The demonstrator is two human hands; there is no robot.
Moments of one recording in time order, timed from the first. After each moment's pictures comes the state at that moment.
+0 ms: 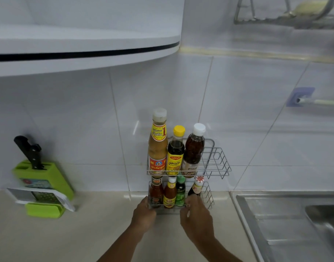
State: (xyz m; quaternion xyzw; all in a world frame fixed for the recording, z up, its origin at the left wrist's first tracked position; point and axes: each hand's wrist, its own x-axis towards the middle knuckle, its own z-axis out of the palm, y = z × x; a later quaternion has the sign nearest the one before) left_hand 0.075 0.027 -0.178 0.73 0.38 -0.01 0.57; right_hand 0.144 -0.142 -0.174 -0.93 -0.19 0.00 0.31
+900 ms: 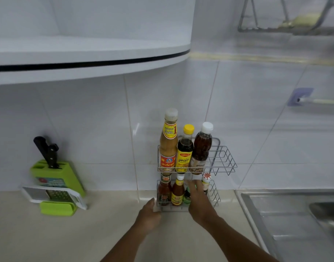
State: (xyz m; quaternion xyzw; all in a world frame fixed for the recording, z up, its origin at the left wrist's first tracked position) left_hand 0.046 0.038 -0.171 0.73 0.36 -0.06 0.58; right_hand 0.165 -0.121 -0.156 -0.90 -0.32 0.07 0.27
